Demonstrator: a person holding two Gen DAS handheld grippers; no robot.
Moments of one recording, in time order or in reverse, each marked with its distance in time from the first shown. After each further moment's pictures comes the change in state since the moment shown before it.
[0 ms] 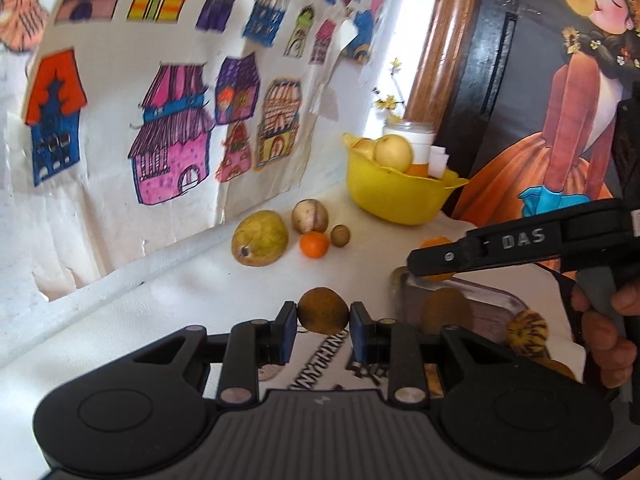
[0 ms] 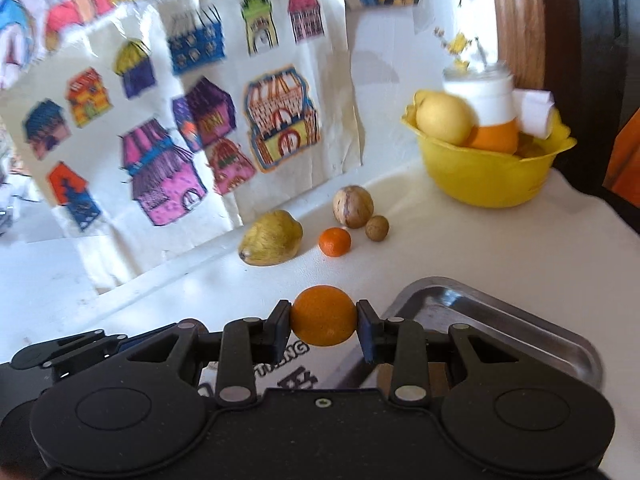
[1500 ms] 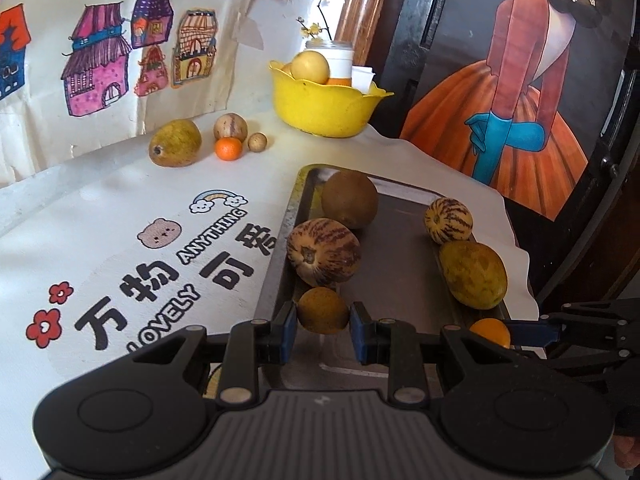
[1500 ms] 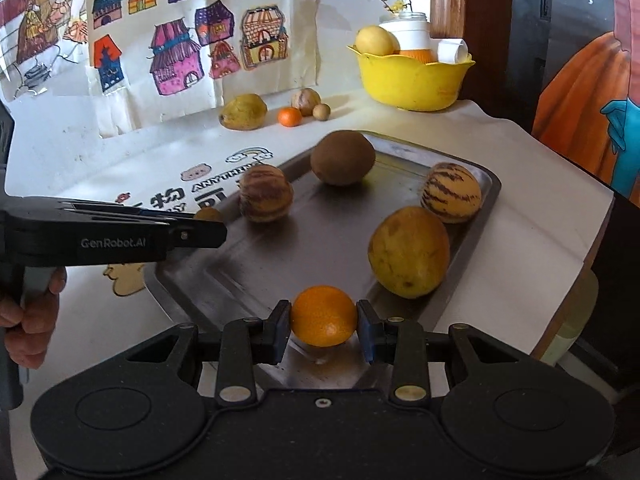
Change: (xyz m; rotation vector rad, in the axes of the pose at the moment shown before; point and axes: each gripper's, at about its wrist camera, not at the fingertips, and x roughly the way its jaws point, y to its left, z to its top) left arm -0.014 -0.063 -0.071 0.064 0.151 -0.091; right arm -0.087 -0.017 -0.180 -0.073 0.015 -0.147
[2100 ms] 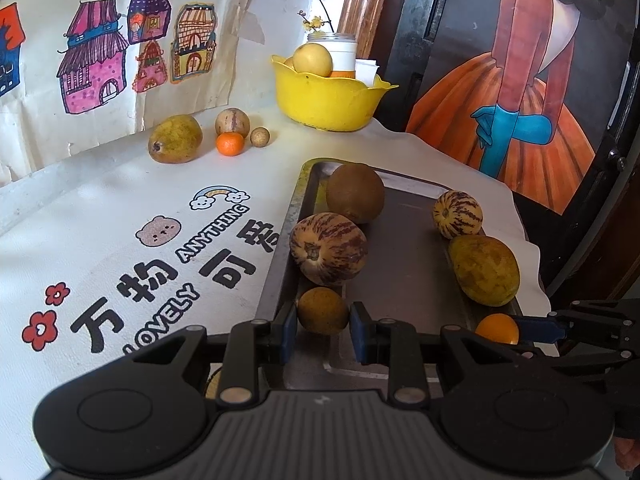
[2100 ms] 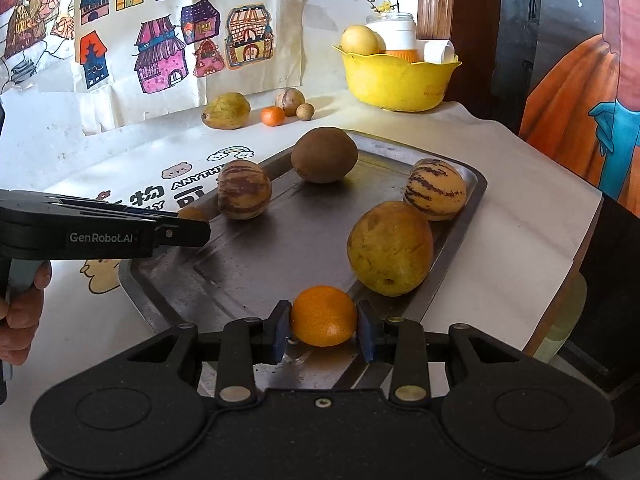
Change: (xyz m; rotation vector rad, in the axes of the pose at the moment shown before) left arm 0.009 -0.002 -0.001 0.012 0.009 0.027; right arm 0.006 -0.002 -0.005 -0.007 -0.023 -0.047
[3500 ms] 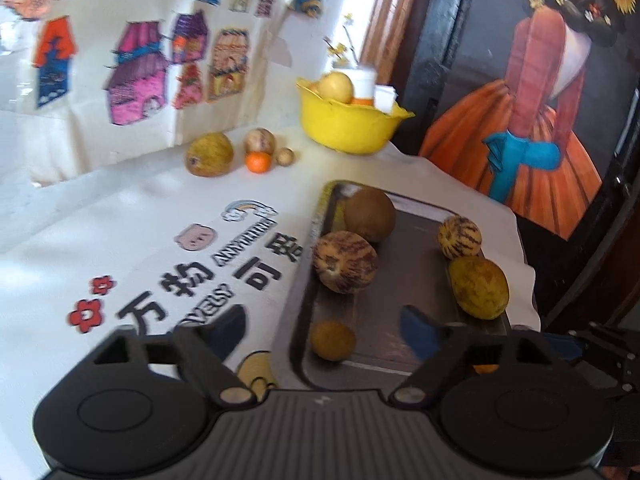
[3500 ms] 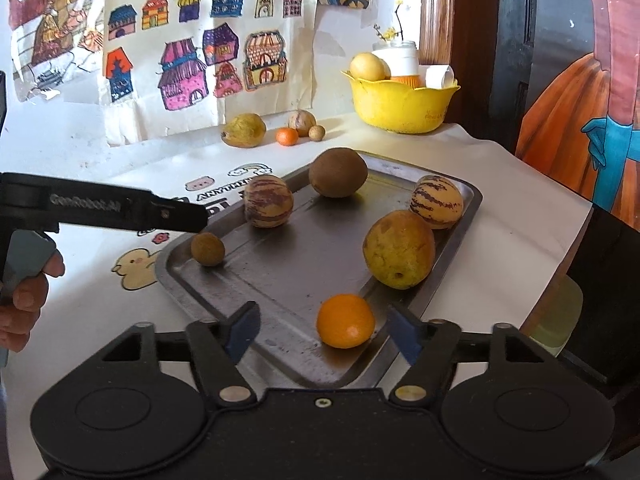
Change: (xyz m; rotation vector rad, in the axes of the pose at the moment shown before) left arm -0.044 0.008 -0.002 -0.070 -0.058 0.041; right arm -0.037 0.013 -0.016 -0.005 -0.074 0.012
